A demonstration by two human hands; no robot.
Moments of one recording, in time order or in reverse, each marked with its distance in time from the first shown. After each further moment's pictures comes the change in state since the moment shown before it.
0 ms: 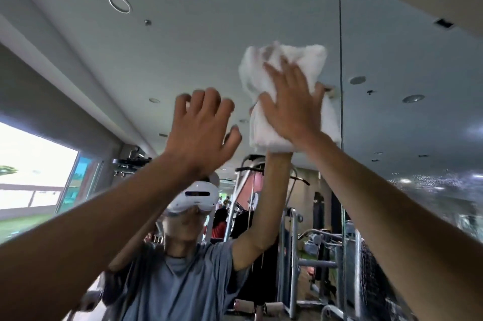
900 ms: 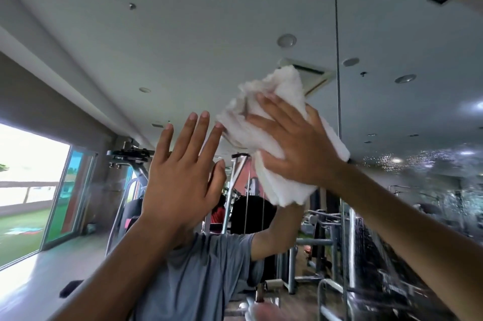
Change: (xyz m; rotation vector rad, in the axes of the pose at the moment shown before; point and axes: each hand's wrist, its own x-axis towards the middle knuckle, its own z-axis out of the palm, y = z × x) left_hand -0.093 0.011 0.009 -0.019 -0.011 0.009; right_hand -0.093 0.021 -0.009 0.016 -0.069 -0.496
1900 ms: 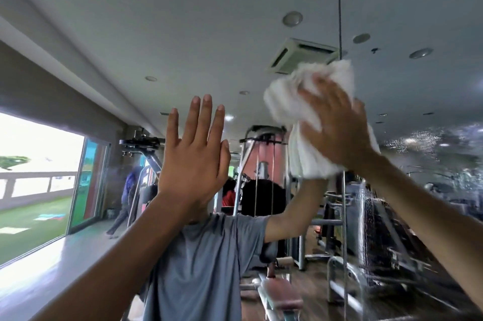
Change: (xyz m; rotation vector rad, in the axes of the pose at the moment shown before) left_hand 0.001 0.008 0.002 0.022 -0.056 -0.019; right_hand -0.041 0.032 -0.003 -0.032 0.000 0.376
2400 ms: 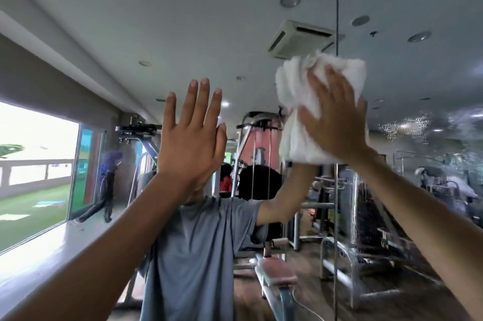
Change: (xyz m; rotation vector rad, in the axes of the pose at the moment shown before) left_hand 0.001 -0.004 -0.001 -0.025 -0.010 0.013; right_hand -0.016 -0.010 -0.003 0.018 -0.058 0.240
